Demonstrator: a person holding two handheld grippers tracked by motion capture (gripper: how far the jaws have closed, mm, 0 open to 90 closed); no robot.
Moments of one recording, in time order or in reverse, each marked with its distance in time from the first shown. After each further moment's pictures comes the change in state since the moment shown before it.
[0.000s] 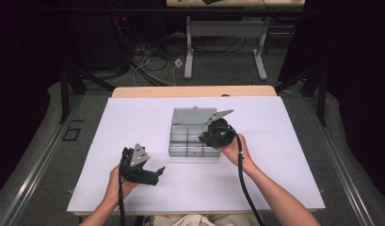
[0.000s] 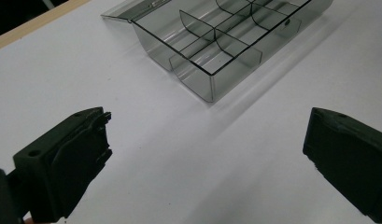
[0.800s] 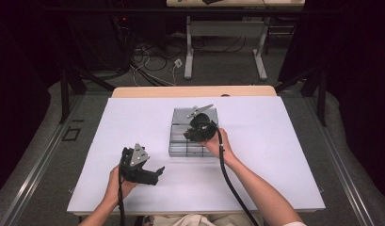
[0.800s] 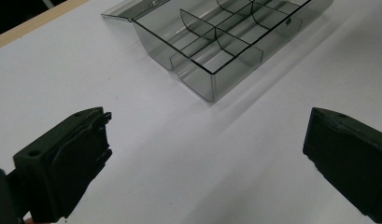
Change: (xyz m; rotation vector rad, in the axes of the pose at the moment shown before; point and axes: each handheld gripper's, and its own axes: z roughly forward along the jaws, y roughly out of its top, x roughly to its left) left arm 0.001 -0.001 0.001 -0.002 -0.003 -0.002; right arm 0.010 0.030 0.051 0.035 0.040 0.015
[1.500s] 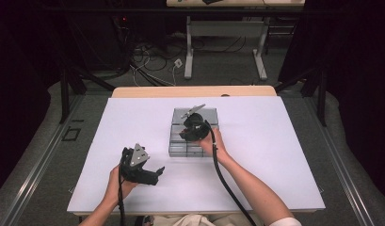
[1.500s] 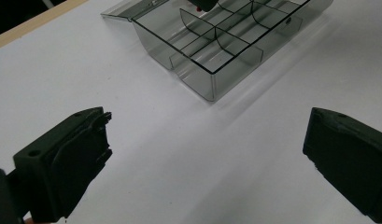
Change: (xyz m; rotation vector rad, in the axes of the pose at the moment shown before) left arm 0.000 0.000 0.000 0.003 -0.001 -0.001; right arm 0.003 0.008 0.022 0.017 -0.023 -0.014
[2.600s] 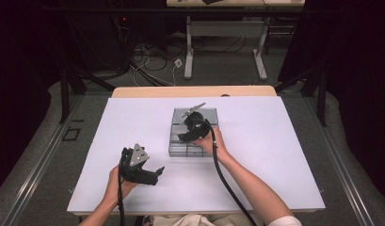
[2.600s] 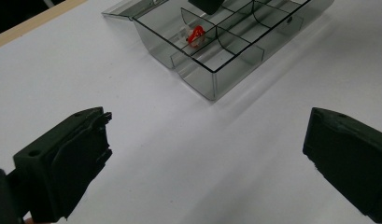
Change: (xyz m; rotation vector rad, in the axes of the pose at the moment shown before) left arm 0.000 0.000 0.000 0.000 0.000 0.003; right arm -0.007 0.000 -0.002 0.032 0.010 0.003
